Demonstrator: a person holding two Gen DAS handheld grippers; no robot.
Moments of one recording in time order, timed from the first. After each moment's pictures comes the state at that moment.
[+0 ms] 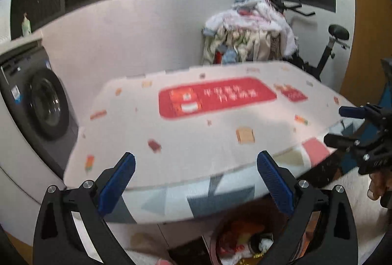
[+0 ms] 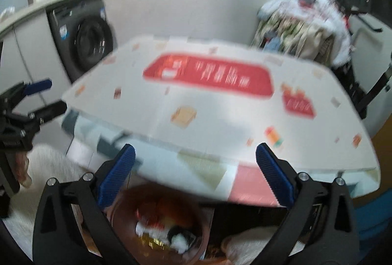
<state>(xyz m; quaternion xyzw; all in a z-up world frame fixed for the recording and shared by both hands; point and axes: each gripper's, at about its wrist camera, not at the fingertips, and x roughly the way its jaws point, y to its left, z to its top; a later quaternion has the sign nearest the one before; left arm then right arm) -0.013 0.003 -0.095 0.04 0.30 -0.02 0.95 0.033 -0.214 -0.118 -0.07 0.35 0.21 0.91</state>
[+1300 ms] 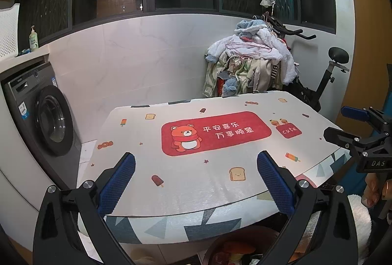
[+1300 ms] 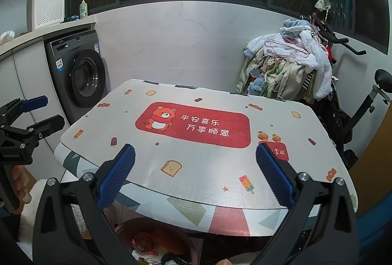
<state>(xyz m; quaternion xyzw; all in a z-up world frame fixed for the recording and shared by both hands) -0.011 -0.005 -0.028 0.02 0.25 -0.01 0.97 0.029 -0.227 -0.038 -0.06 0.26 0.18 0.94</state>
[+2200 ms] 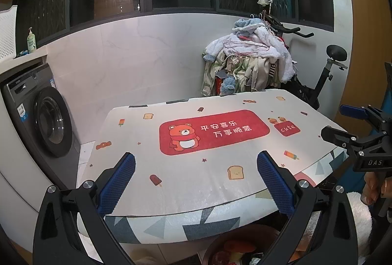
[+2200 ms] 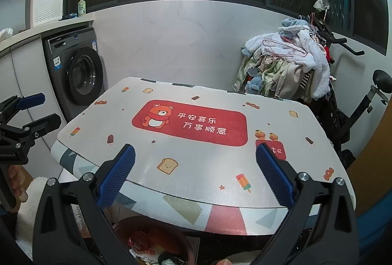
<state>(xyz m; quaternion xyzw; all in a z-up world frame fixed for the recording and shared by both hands) -0.012 -0.004 -0.030 0.03 0.26 -0.02 0.97 0.030 -0.234 -0.043 -0.07 0.27 0.18 0.94</state>
